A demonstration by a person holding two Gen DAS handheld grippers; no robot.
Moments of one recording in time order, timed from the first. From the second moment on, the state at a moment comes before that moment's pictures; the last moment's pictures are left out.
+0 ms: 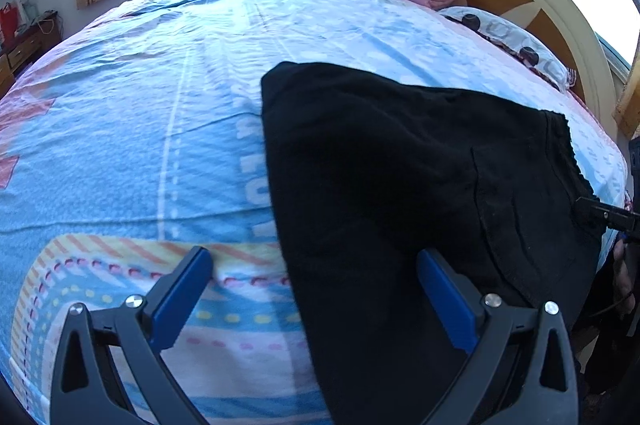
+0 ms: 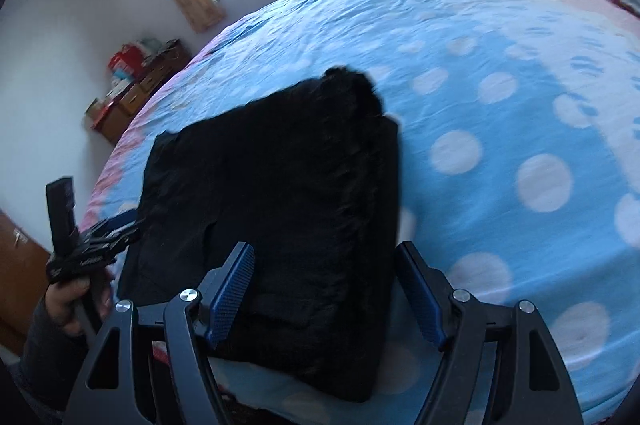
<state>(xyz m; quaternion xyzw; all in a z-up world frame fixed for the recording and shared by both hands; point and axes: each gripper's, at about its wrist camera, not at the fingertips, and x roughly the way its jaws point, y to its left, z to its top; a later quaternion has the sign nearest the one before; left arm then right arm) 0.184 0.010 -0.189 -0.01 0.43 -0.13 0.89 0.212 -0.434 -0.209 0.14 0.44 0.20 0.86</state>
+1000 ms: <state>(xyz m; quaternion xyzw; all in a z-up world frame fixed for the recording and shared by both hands) 0.175 0.009 -0.173 -0.05 0.39 -0.16 0.91 0.208 -0.436 -0.202 0.18 0.42 0.22 0.86</state>
